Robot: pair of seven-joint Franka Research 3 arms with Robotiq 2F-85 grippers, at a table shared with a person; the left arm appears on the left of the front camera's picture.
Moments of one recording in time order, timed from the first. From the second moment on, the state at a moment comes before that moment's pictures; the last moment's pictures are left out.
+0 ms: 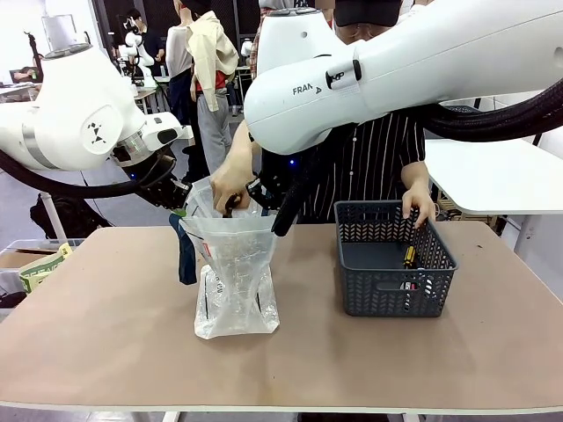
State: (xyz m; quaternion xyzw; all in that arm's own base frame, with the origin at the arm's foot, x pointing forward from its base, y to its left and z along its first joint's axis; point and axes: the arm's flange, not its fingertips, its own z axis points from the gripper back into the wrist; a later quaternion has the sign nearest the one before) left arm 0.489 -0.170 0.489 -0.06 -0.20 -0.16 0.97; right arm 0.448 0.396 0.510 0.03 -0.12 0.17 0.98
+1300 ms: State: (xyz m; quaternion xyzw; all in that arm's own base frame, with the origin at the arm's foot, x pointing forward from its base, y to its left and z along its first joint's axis) left arm 0.489 -0.170 0.489 -0.06 -0.20 -0.16 0.97; right arm 0.448 0.396 0.510 0.03 -0.12 0.17 0.98
